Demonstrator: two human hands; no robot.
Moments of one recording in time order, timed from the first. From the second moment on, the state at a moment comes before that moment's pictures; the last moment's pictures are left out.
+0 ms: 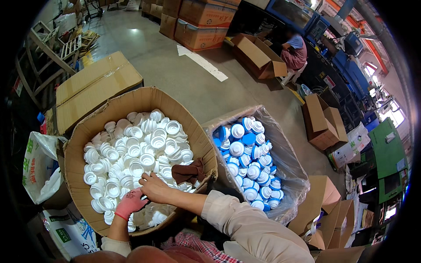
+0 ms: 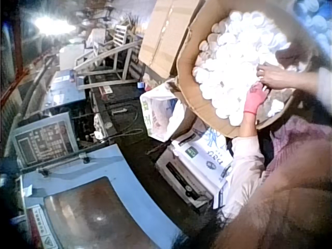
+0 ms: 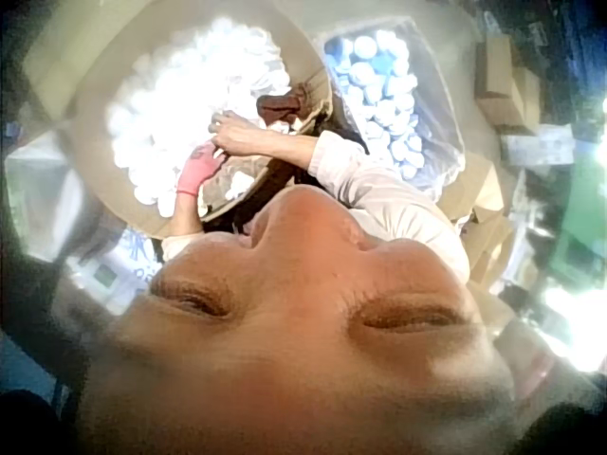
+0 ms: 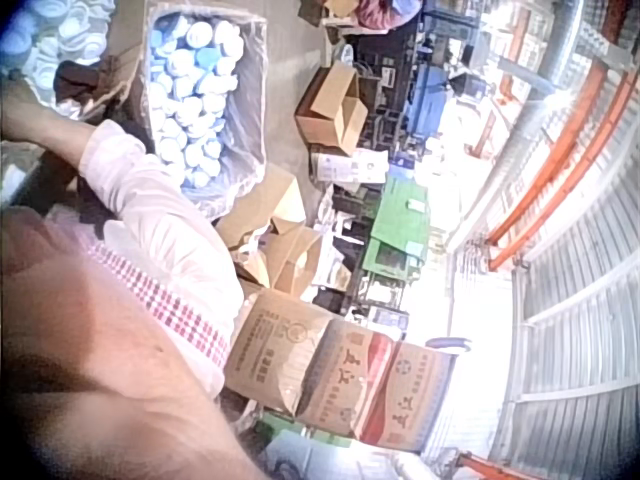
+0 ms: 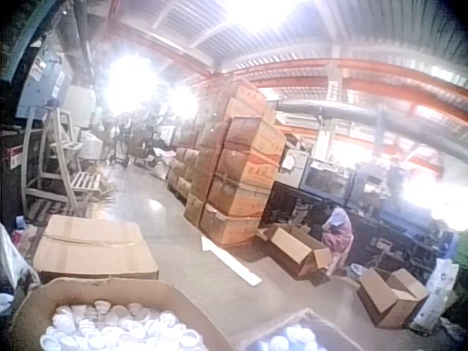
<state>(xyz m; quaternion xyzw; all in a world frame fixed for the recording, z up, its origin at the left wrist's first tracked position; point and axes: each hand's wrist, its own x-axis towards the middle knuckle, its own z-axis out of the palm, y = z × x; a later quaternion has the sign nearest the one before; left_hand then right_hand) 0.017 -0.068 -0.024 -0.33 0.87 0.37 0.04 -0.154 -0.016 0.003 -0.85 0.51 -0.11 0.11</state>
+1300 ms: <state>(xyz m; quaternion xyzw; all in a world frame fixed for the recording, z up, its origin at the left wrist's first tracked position) 0.016 -0.068 -0.019 -0.31 0.86 0.41 0.05 -0.156 -0.015 -0.006 -0.84 0.52 -0.11 0.09</state>
